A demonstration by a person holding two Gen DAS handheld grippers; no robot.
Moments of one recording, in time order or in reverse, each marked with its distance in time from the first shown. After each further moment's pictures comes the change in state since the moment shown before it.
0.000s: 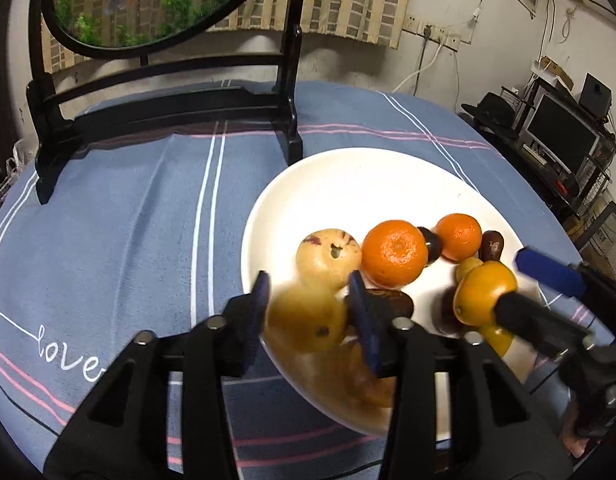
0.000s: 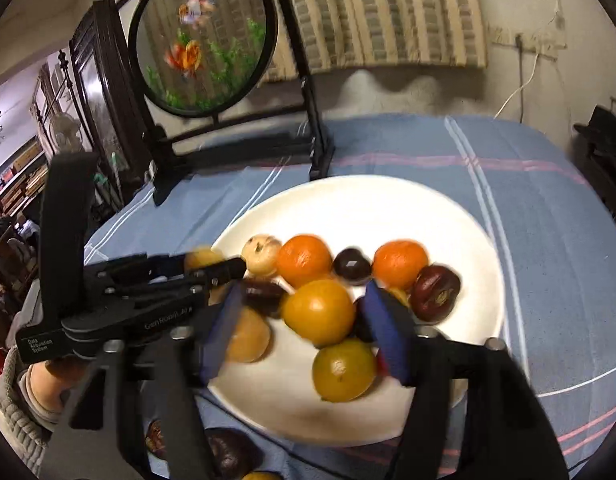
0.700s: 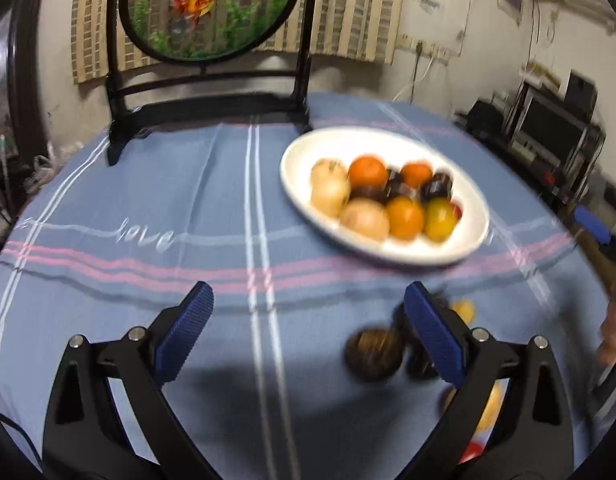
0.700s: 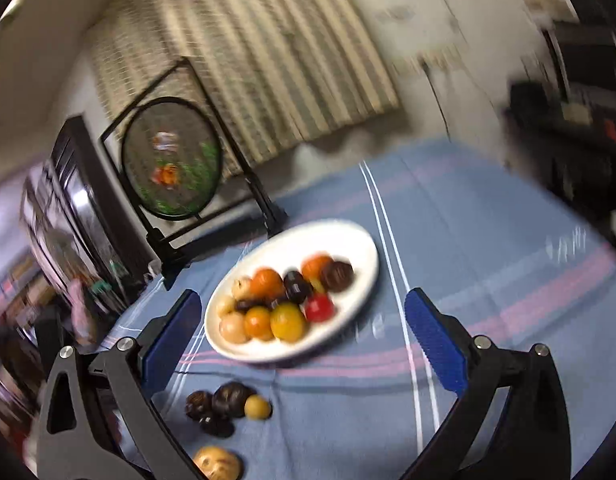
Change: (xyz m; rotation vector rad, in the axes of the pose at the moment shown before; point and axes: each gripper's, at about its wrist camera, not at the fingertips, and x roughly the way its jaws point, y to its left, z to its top) left arm -0.113 0.001 -0.099 0.020 -0.060 0.060; right arm -0.141 -0.058 -0.068 0.333 -0.255 -0.005
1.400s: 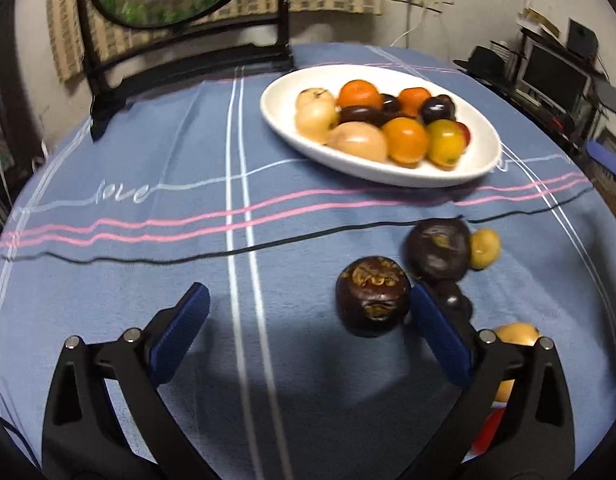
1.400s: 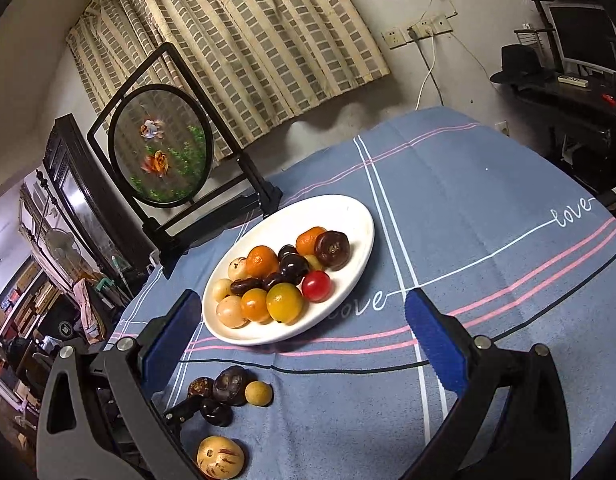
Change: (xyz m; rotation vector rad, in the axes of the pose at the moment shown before) left arm 0.031 -0.010 -0.026 0.061 0.139 0.025; right arm 0.009 -0.001 -0.007 0.017 0.063 -0.012
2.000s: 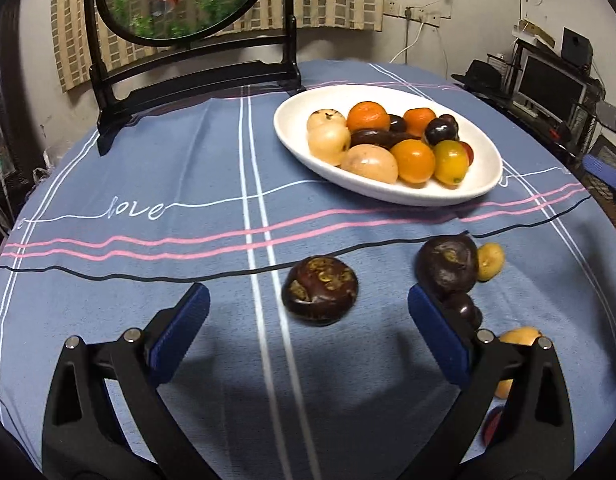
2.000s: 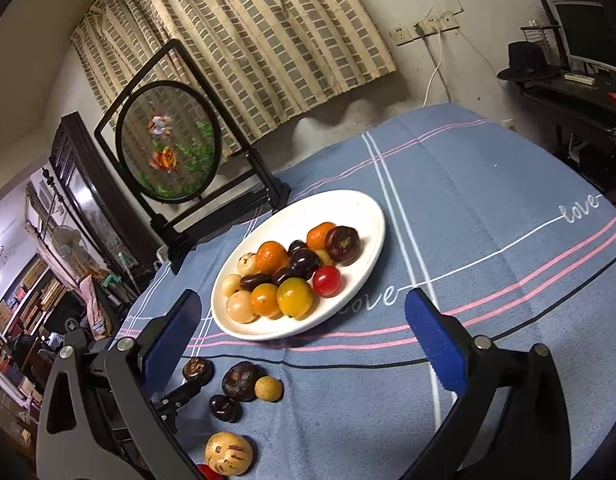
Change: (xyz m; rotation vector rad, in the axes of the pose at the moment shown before) left arm -0.007 0.008 0.003 0.017 -0.072 -0.024; right arm 0.001 0.005 -0.002 -0.007 0.019 0.031
